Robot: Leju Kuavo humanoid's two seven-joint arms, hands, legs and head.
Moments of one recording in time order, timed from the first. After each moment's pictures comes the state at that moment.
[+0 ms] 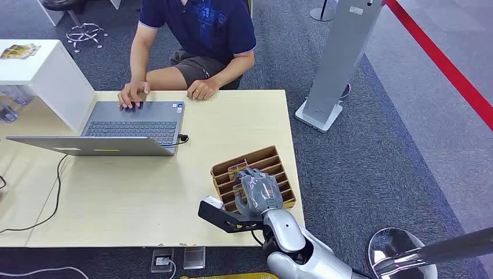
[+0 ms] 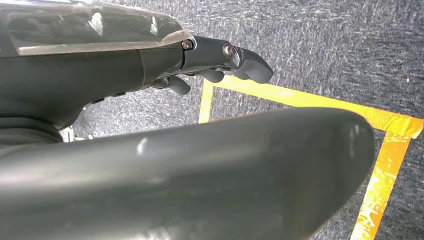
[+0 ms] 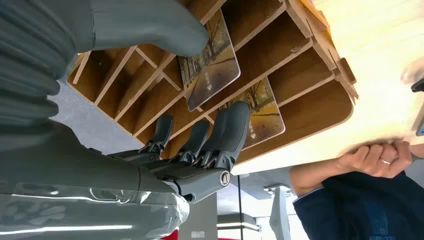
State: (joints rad) left arm -0.10 0.09 -0.96 -0.19 1.48 0.16 0.02; right arm -0.41 -0.12 0.86 -1.33 0.87 -0.12 0.63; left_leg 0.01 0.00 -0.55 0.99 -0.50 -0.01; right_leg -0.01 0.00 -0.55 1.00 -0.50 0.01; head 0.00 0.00
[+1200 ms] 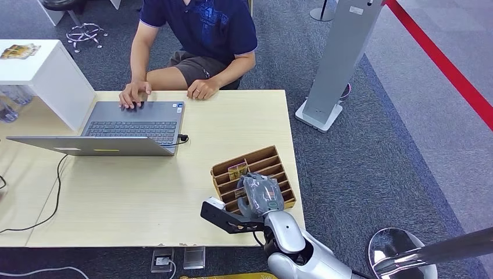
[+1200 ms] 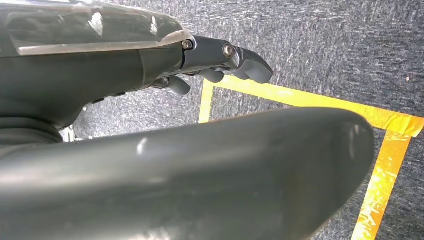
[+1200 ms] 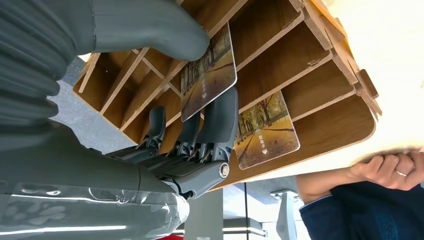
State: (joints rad) left arm -0.10 0.10 -0.96 -0.20 1.48 0.16 0.02; right arm -0.39 -0.13 0.84 -1.38 0.87 -0.11 0.64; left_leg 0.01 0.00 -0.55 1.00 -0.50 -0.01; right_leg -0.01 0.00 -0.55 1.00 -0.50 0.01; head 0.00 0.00
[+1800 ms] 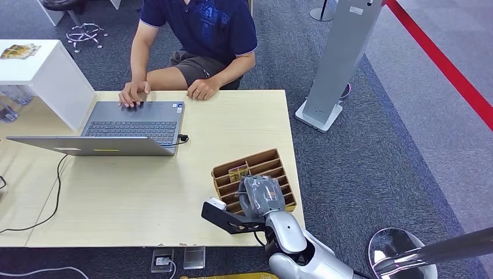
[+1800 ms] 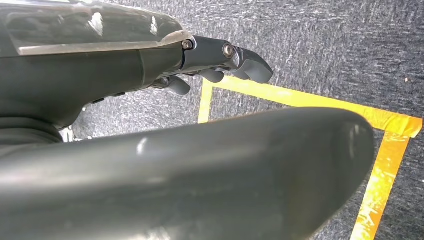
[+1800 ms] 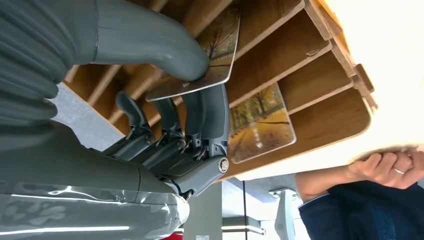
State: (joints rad) left arm -0.10 0.09 -0.95 -0.20 1.48 0.16 0.01; right arm -0.39 -0.13 0.83 -1.37 0.87 -0.11 0.62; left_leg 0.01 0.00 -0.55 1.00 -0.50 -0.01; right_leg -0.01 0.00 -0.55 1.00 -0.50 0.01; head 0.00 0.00
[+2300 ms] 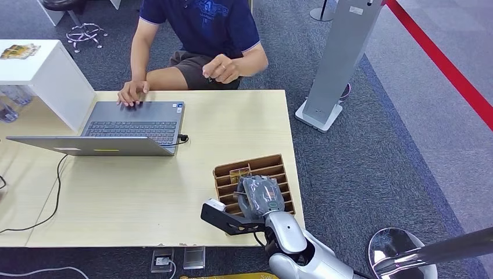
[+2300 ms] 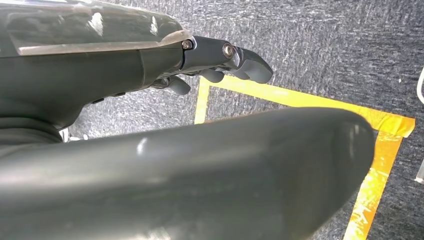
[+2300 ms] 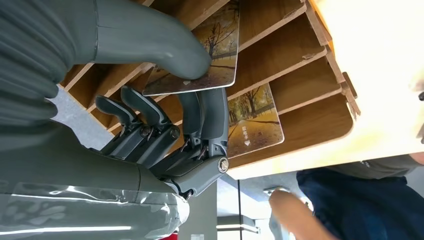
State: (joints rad) left arm -0.10 0.09 -0.94 -0.20 1.49 0.16 0.00; right arm -0.41 -0.16 0.83 -1.45 0.88 -0.14 0.60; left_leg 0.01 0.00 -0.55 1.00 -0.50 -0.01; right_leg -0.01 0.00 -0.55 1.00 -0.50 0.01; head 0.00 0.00
